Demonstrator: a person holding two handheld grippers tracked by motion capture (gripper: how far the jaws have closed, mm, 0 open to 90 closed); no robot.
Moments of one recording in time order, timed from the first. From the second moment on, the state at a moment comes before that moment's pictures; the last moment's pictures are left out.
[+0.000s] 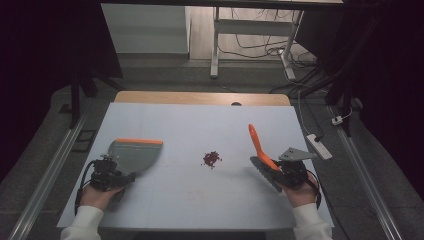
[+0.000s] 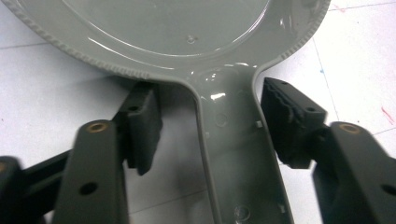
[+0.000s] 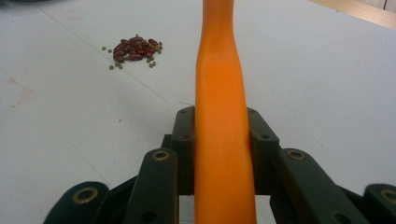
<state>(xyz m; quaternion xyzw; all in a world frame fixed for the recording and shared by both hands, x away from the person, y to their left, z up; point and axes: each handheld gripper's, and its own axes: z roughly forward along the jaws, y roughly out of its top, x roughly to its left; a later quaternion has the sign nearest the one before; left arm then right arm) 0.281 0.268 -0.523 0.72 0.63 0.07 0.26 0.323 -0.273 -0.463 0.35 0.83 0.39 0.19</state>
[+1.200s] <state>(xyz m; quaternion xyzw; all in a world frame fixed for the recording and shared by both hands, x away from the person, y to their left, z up) 0.276 0.287 -0.516 0.72 0.61 0.09 0.32 0.322 -0.276 -0.460 0.35 0.83 0.39 0.20</state>
